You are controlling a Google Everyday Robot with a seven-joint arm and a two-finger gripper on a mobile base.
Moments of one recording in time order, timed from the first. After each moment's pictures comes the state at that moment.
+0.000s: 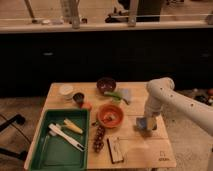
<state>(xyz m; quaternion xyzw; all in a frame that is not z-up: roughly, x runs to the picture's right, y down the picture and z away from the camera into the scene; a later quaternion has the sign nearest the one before) 0.233 0.196 0.820 -0.43 -0.04 -0.01 0.90</state>
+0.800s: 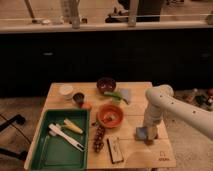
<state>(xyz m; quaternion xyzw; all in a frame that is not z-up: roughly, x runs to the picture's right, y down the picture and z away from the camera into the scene) 0.251 0.246 0.798 -0.46 -0.06 -0.04 0.88</state>
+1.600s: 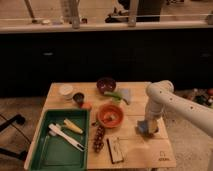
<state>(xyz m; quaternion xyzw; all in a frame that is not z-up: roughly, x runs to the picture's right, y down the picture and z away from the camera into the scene) 0.249 0.212 0.824 -0.43 -0.03 -0.02 0.90</state>
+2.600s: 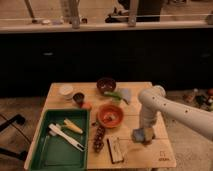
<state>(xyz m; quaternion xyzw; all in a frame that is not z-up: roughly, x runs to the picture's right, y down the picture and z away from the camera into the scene) 0.230 0.248 0.805 -0.46 -0.05 -0.09 0.88</state>
